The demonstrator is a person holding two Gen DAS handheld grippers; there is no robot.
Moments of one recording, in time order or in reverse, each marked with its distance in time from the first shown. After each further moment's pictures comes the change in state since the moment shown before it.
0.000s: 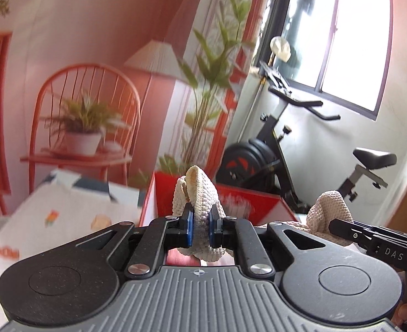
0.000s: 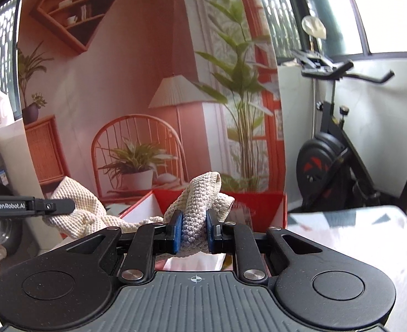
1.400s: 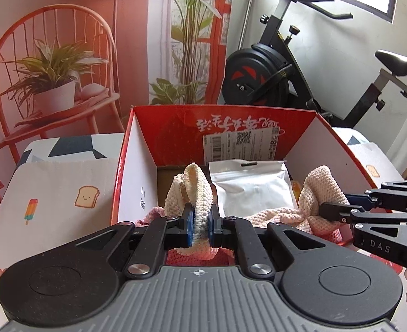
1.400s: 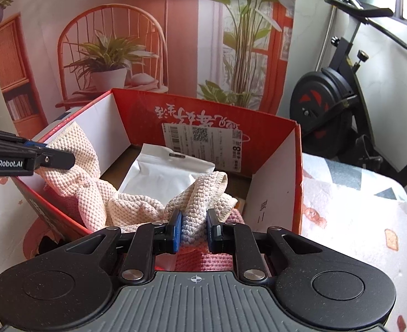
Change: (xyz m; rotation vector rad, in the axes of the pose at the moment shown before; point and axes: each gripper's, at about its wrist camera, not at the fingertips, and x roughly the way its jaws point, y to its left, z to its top) left arm 0.128 0.006 -0.011 0.192 0.424 0.023; right arm 0.144 -0.006 -0.032 -0.106 0.448 -0.093
